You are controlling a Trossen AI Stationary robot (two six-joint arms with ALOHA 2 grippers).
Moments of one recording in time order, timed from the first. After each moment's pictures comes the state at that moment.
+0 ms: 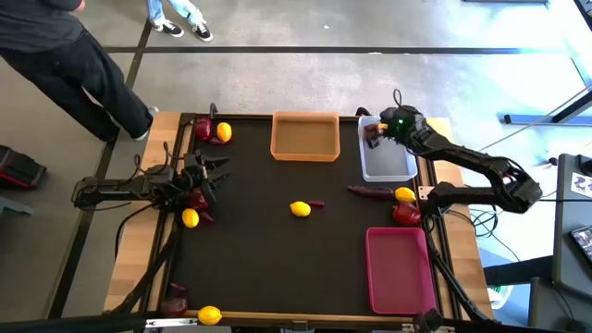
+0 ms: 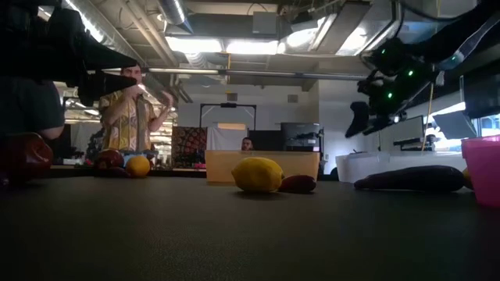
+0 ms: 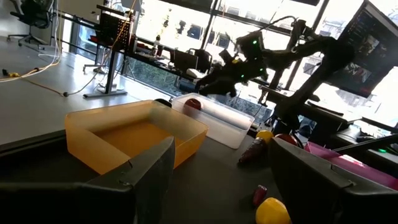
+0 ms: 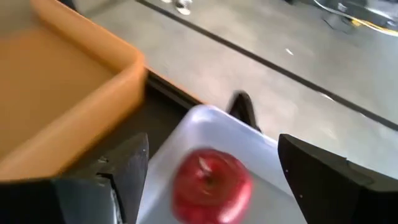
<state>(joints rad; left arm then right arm) 0.04 0.01 0.01 0.06 -0.40 -0.30 -0.88 1.12 0.56 0.02 0.09 -0.05</state>
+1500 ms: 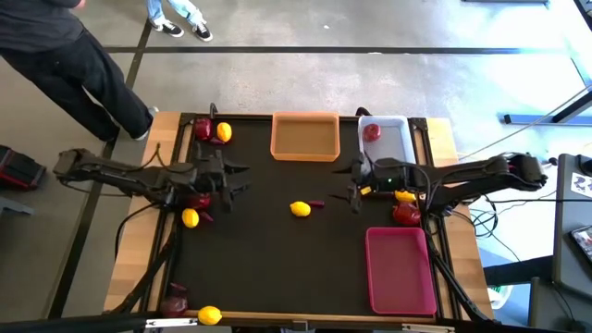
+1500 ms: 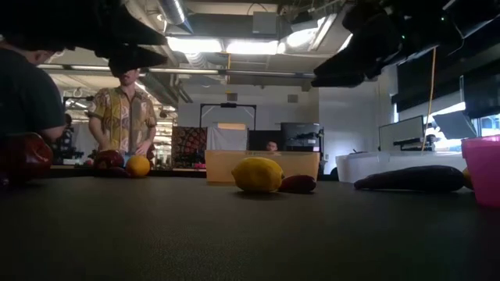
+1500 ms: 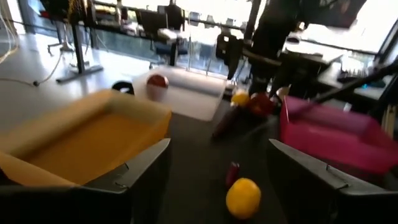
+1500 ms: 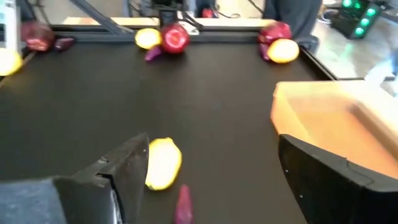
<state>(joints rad) -0.09 0.70 0.32 0.23 -0.40 -0.21 -0.03 1.13 0.56 0.23 0.07 -0.03</state>
